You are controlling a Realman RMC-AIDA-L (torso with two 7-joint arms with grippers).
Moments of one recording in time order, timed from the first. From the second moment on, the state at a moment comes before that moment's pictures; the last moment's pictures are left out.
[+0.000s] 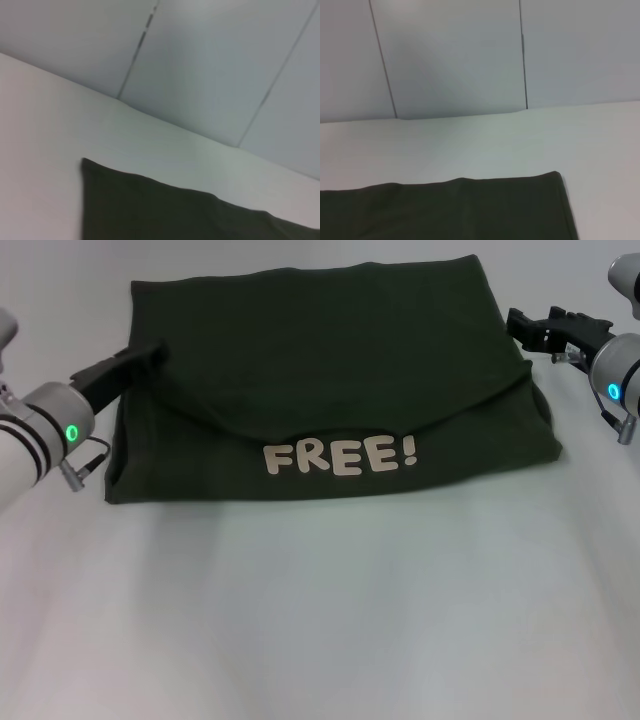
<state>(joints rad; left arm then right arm) -0.82 -2.13 0.38 0.30 1.54 0.59 -1.29 0.87 2.09 -0.50 -0.30 -1.46 -0.44 1.04</state>
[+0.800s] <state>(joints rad) -0.60 -2.02 0.50 0.63 2.03 1.23 -1.86 0.59 1.91 -0.71 -0.40 -1.47 -1.03 1.49</state>
